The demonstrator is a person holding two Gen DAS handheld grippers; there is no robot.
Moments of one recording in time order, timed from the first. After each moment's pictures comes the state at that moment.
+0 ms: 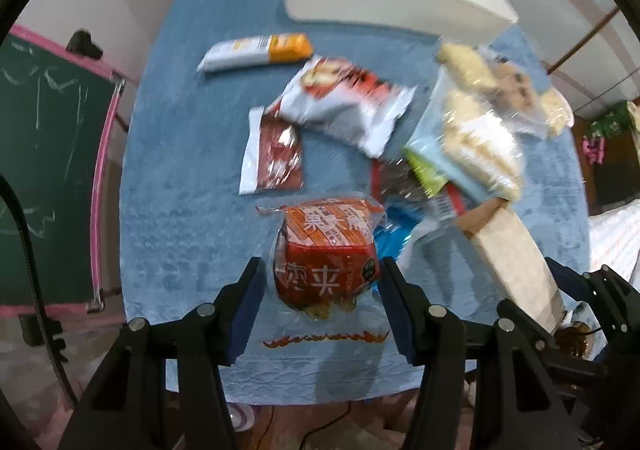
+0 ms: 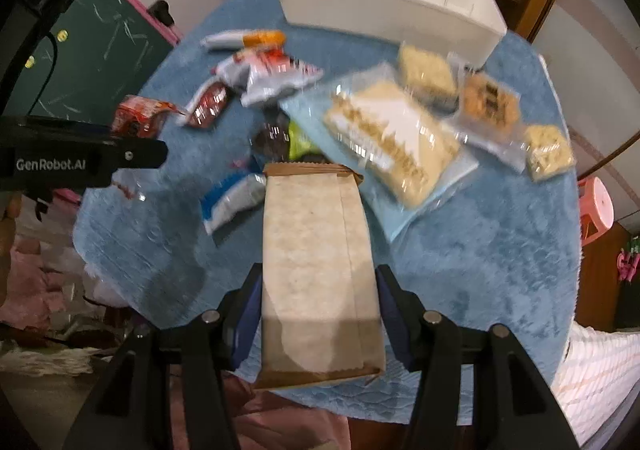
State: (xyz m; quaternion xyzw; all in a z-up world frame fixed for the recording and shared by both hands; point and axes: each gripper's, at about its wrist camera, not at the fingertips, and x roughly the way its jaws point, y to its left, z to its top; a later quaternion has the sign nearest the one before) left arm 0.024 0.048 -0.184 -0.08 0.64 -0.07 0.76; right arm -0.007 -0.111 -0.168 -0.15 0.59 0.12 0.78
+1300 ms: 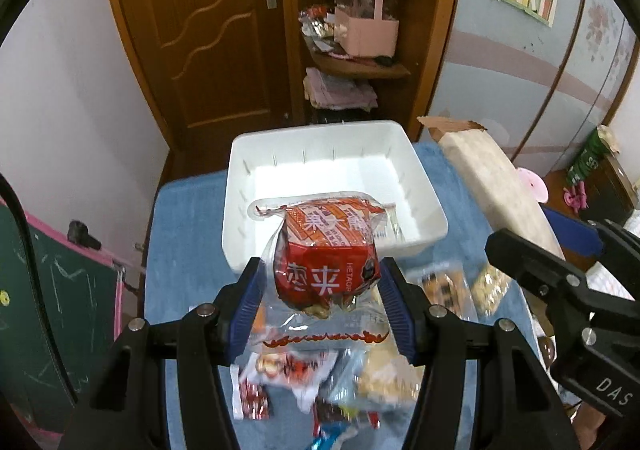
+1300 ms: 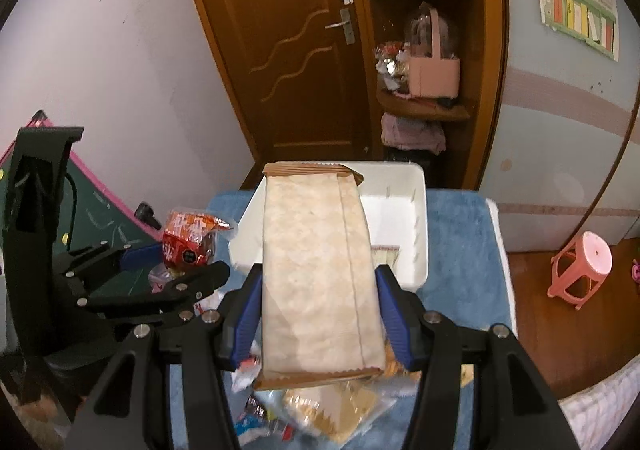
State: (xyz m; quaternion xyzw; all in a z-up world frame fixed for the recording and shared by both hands) left arm 0.189 0.003 -0.017 -0.04 0.46 -0.10 0.88; right arm 0.162 -0.142 0.015 -0.04 0.41 0.10 0.91
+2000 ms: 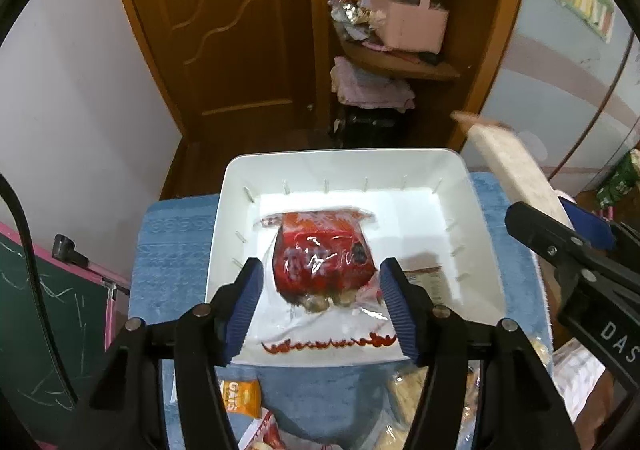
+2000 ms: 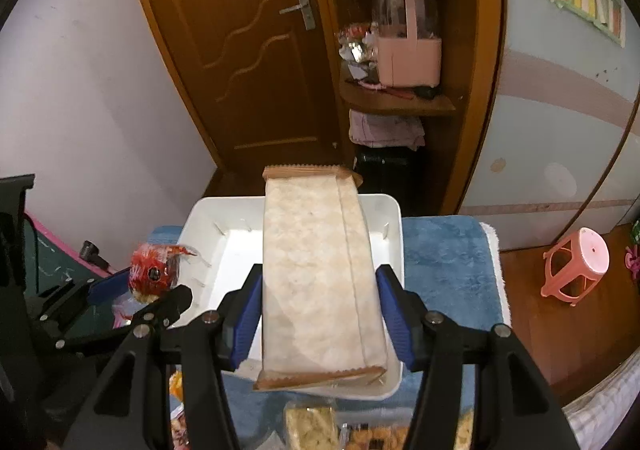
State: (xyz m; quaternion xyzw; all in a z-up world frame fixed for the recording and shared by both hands) left arm 0.335 -0.015 -0.080 -0.05 0.49 -0.04 0.87; right arm 0.317 -0.168 -0.035 -0.03 0.44 0.05 0.90
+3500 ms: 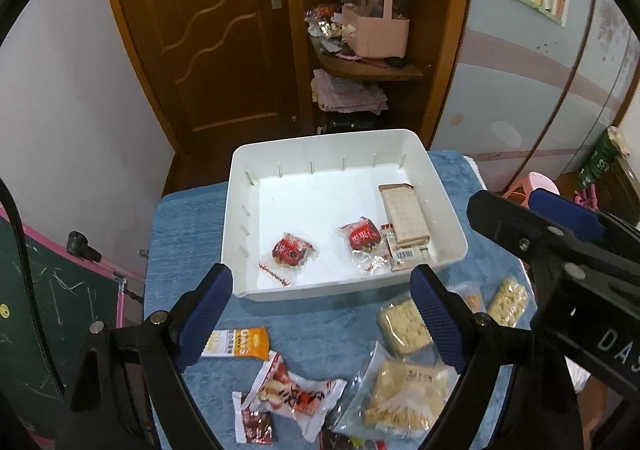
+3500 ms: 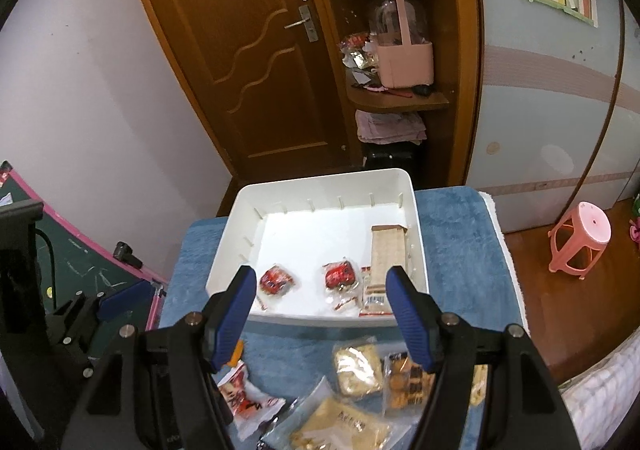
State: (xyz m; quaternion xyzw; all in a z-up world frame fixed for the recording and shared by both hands) left arm 0.218 -0.002 -0.033 -0.03 0.46 -0.08 0.89; right arm 0.213 -0.142 0.005 0.01 0.42 0.05 0.91
